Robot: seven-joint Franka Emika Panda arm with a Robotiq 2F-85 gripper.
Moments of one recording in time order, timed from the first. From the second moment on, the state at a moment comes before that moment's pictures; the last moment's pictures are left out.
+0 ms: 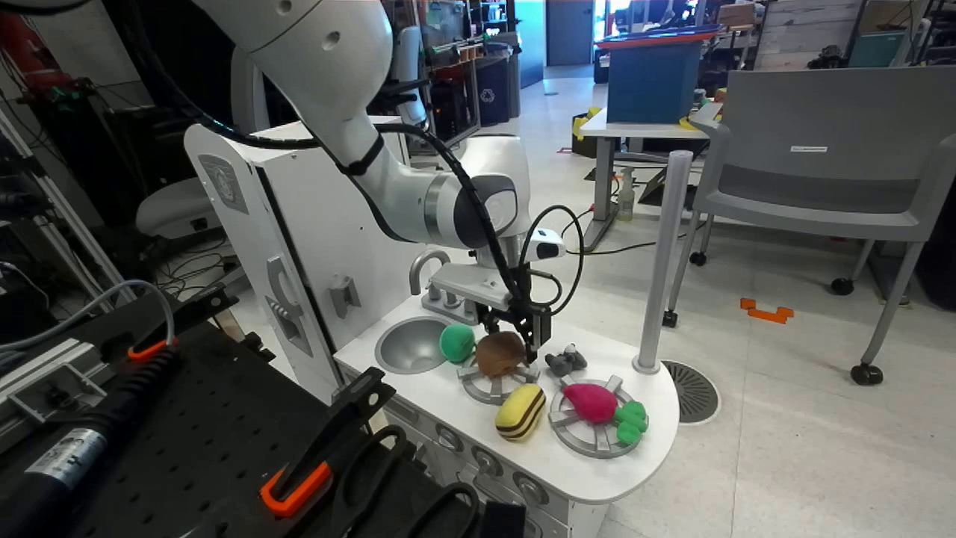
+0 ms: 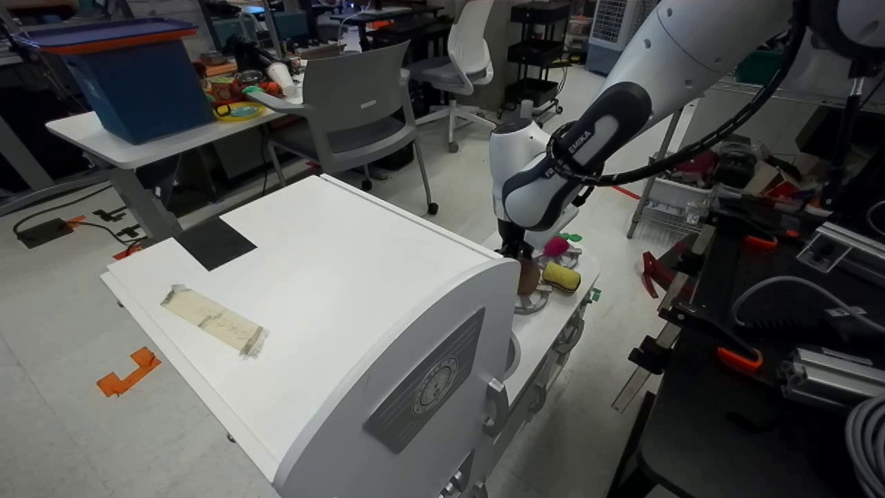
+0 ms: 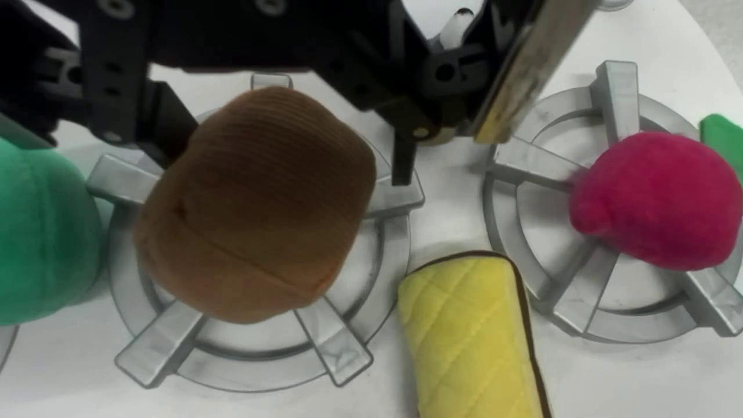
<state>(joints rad) 0.03 1.41 -0.09 -1.19 -0.03 2.50 0.10</state>
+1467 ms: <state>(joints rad) -0.09 1.15 -0.03 -1.61 -0.03 2.55 -0.18</state>
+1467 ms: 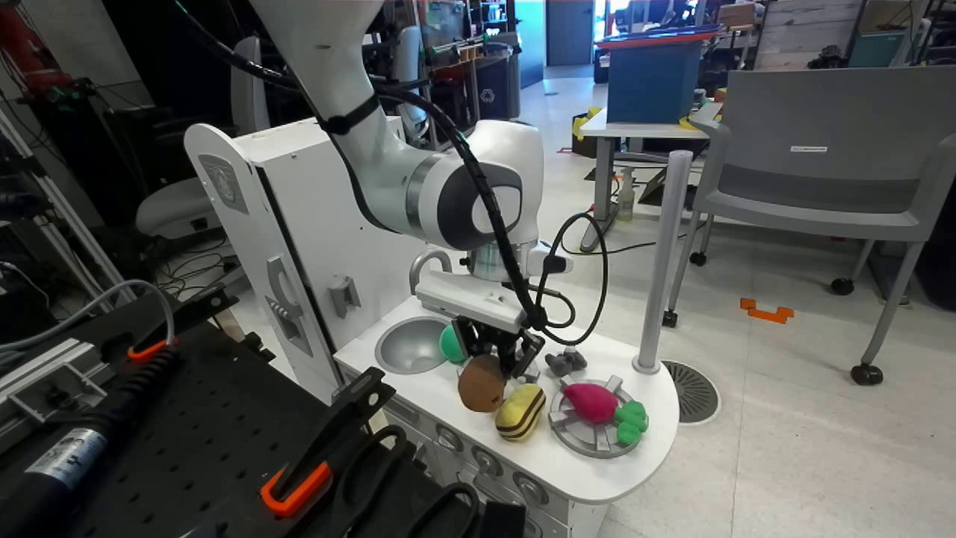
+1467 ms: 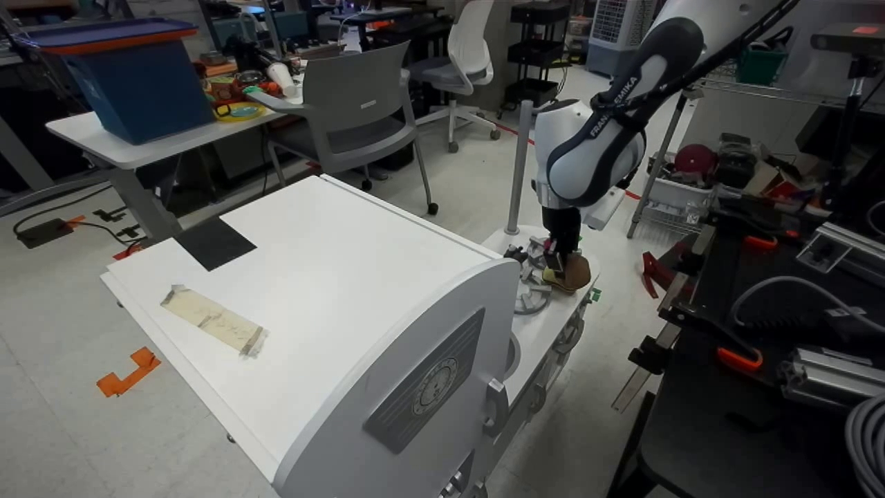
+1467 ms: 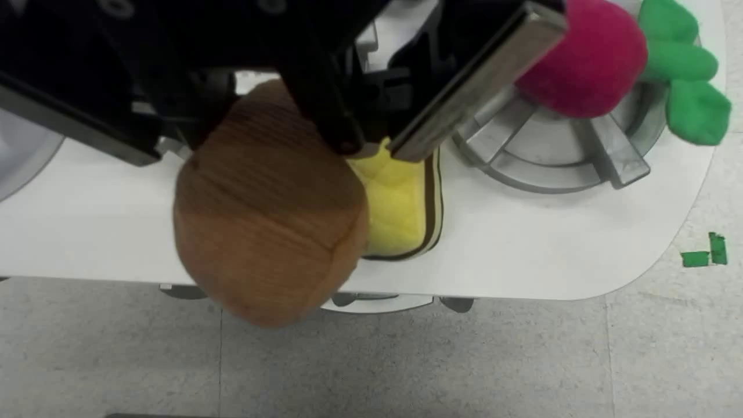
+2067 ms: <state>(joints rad) -0.06 1.17 0.02 -1.70 -0.04 2.70 -0.24</state>
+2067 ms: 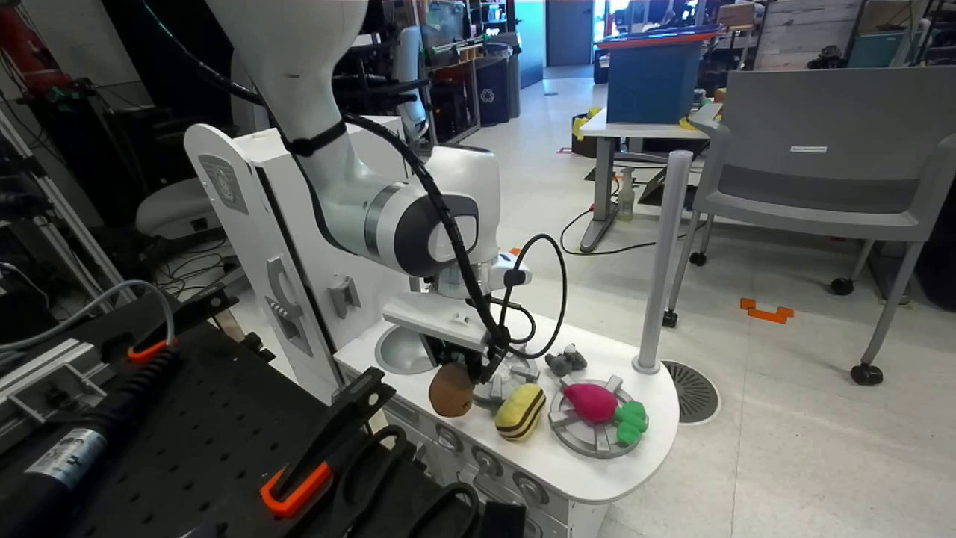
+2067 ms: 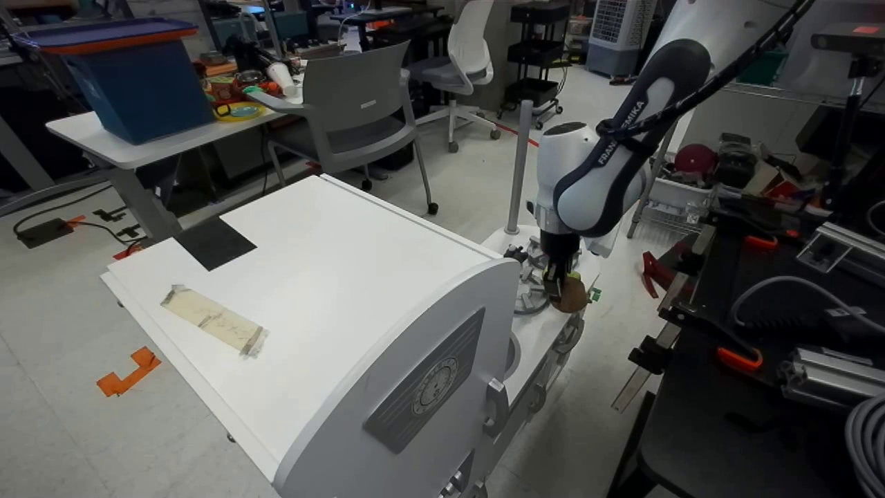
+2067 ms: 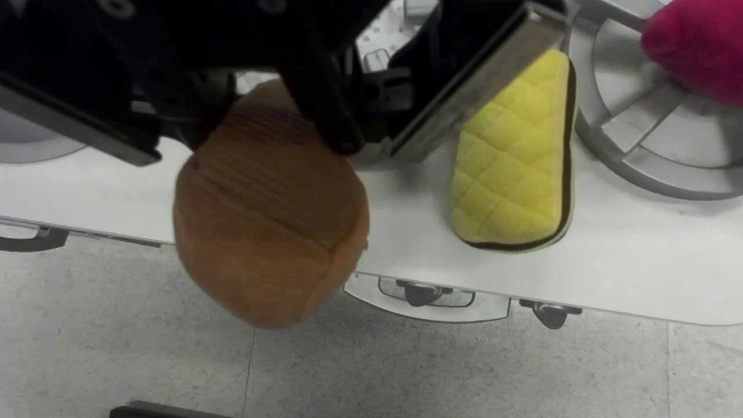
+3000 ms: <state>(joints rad) -0.03 1.27 0.01 -1.62 -0.08 2.78 -0.24</state>
